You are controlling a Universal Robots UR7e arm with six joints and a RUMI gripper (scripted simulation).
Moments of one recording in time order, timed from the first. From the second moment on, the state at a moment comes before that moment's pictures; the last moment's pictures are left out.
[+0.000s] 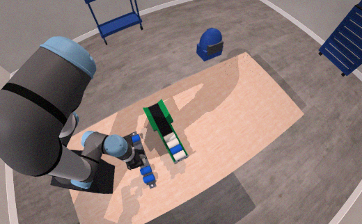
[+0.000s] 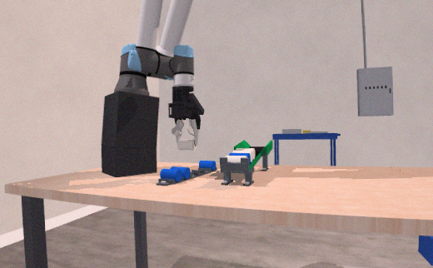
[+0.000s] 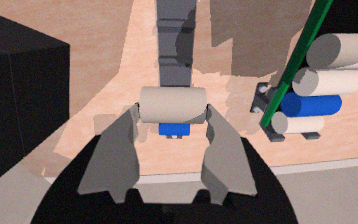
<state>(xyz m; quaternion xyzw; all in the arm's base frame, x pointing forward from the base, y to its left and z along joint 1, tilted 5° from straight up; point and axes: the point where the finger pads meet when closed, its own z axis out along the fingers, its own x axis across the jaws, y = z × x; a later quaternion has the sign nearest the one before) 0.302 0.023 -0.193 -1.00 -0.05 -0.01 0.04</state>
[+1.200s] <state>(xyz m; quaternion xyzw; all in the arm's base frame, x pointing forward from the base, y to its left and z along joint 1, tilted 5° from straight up) 0.411 0.067 -0.165 -1.00 -0.07 -0.03 0.04</state>
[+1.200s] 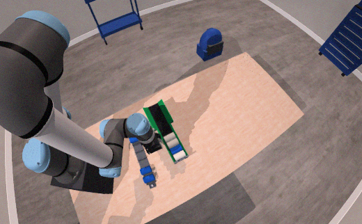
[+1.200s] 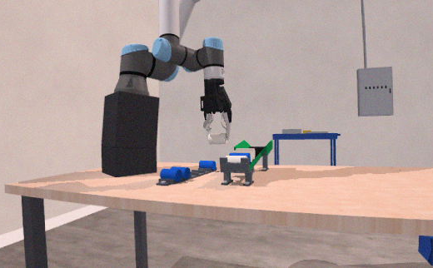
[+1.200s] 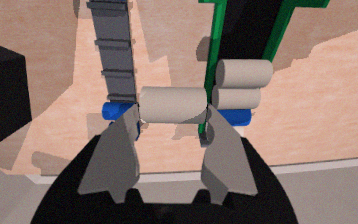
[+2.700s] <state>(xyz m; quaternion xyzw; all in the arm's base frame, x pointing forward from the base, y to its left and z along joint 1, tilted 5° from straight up) 0.494 0.151 -0.120 -1.00 -0.09 -0.02 0.04</state>
